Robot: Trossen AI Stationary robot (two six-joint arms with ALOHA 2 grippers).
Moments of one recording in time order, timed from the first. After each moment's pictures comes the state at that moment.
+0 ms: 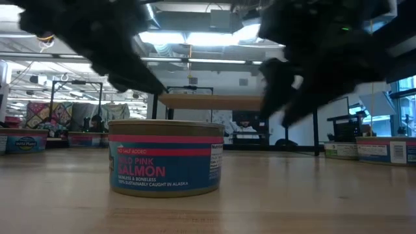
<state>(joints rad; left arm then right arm) -0.31 1.41 0.61 0.18 -0.34 -0.33 0.35 1.67 0.98 -0.28 0.20 0.00</state>
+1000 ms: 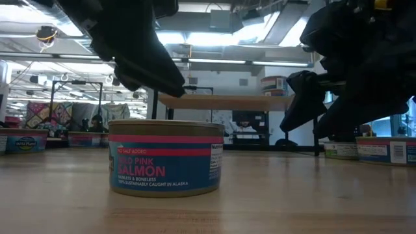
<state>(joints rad) -0.45 1.70 0.93 0.00 -0.33 -0.52 0.44 1.58 0.65 0.20 0.22 0.05</state>
